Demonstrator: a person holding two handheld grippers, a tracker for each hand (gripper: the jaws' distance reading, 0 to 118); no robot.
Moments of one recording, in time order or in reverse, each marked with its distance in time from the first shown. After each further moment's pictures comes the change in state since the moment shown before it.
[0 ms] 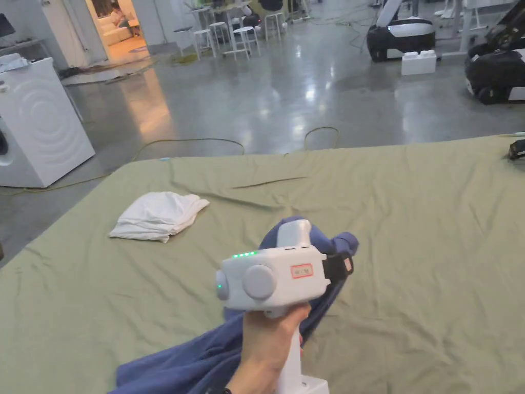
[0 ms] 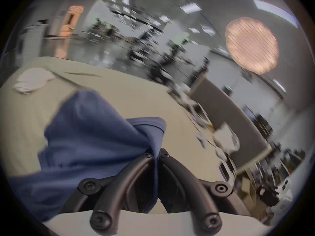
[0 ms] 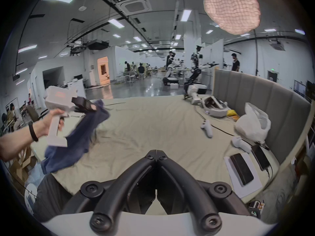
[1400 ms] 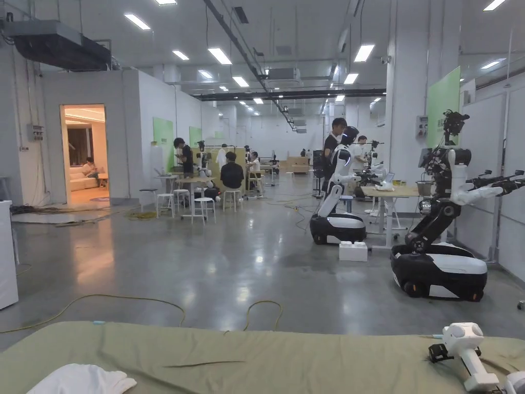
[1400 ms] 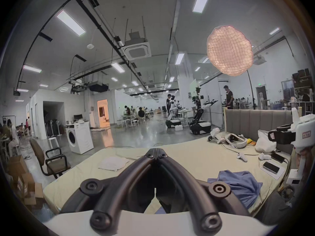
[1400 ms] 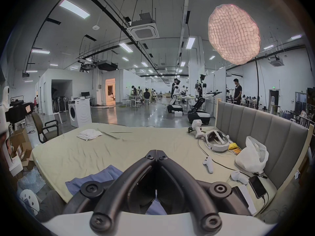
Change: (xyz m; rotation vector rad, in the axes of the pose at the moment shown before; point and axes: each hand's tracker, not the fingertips) left arm 0.118 -0.120 0.333 0.673 0.616 -0.449; right arm -0.024 0.060 0.035 0.261 0.064 0.069
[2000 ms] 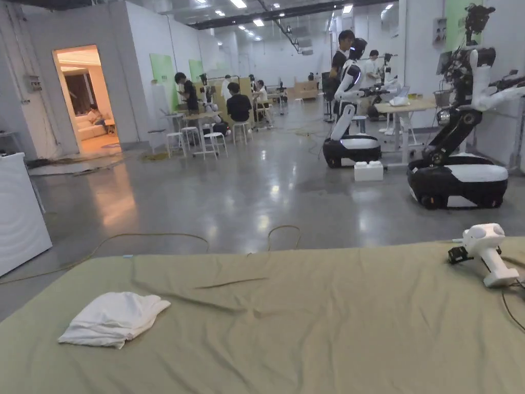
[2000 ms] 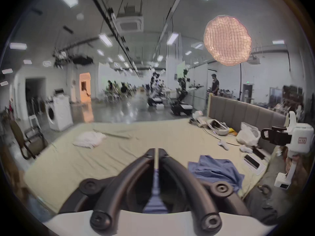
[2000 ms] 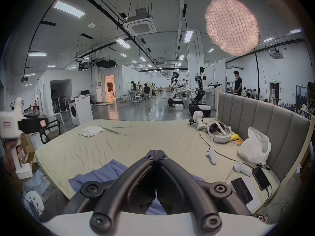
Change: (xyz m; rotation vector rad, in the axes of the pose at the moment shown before) left arm -0.003 -0.035 -0.077 -0.269 -0.238 0.127; right arm 0.005 -0.014 -0.010 -0.069 0.014 -0.041
